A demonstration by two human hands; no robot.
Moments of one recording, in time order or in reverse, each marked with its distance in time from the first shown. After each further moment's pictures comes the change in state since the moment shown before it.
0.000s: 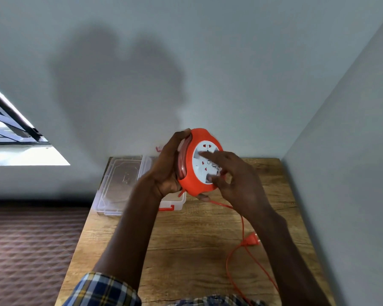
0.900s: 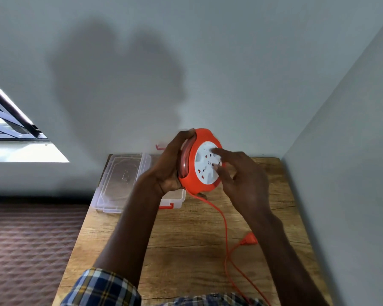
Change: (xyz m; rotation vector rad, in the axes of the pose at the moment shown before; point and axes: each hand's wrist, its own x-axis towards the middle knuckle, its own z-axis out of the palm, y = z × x) left_hand 0.000 -0.003 0.005 0.049 0.084 0.001; right_hand -0.005 0.005 0.003 -0.071 0.245 0.085
